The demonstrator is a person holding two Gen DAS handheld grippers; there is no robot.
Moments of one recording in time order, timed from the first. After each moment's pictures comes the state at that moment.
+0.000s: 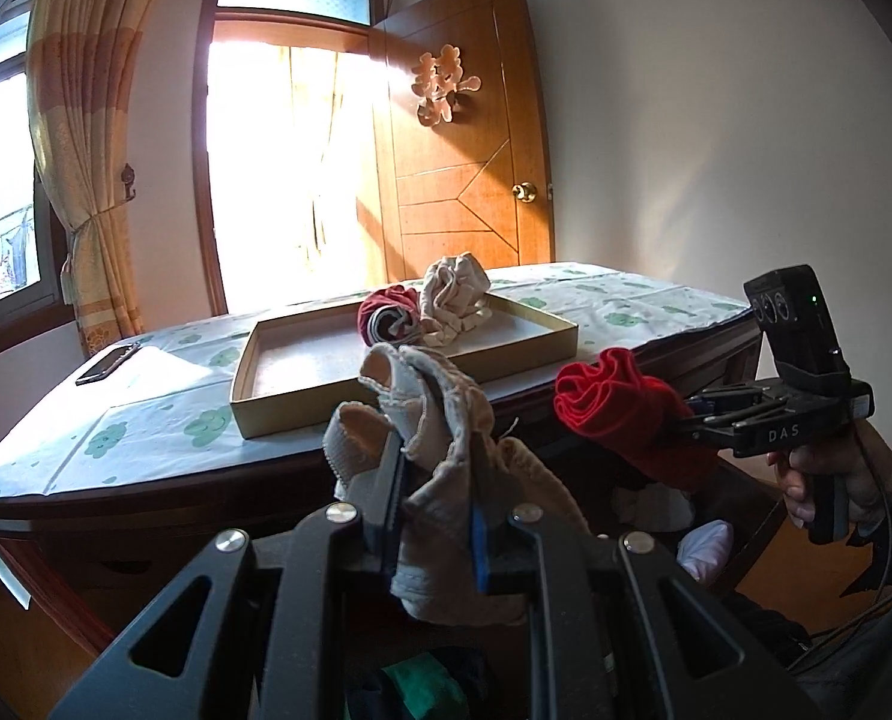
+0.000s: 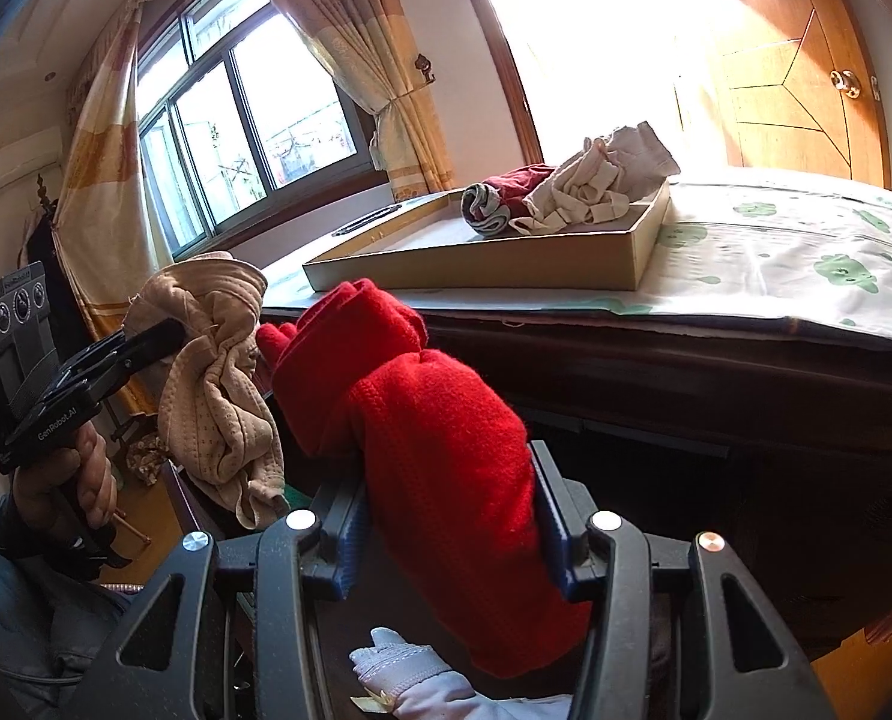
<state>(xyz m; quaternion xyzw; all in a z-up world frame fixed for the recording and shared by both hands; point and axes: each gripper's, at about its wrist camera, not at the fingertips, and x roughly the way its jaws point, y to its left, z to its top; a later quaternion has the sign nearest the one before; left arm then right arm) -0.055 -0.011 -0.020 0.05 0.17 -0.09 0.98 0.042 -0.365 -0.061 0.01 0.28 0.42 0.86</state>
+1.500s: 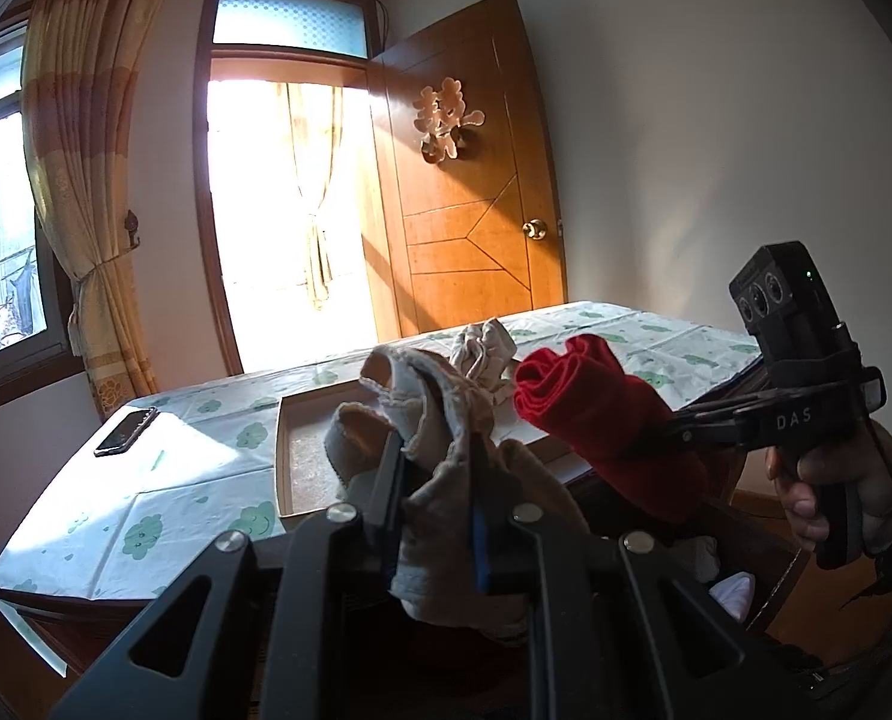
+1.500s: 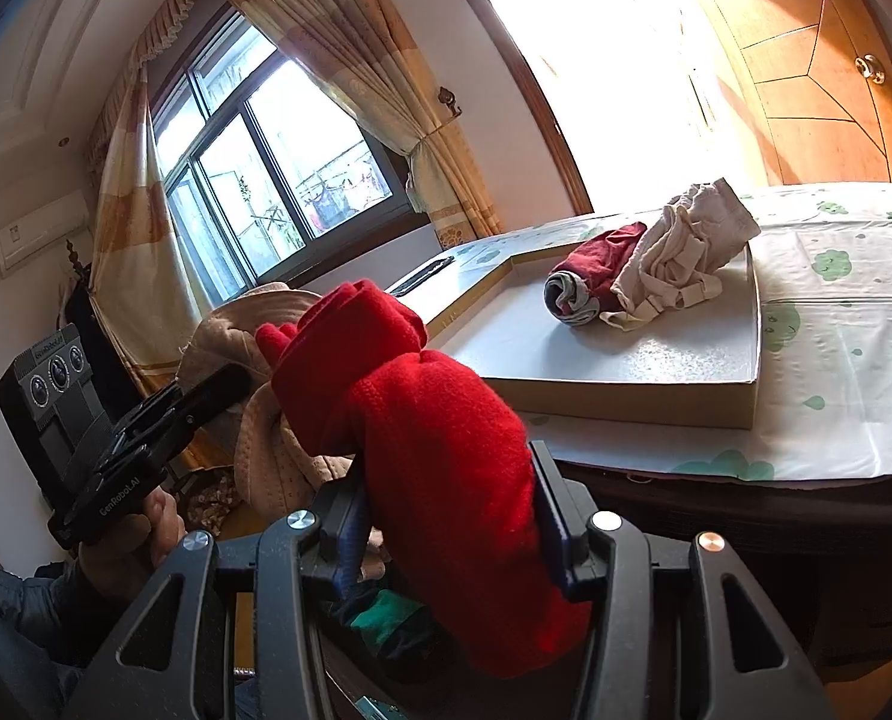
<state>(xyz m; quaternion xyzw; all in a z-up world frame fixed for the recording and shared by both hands) -0.034 0.005 0.032 0.07 0.13 -0.09 0.98 0.062 -0.318 0.003 0.08 0.27 0.47 0.84</state>
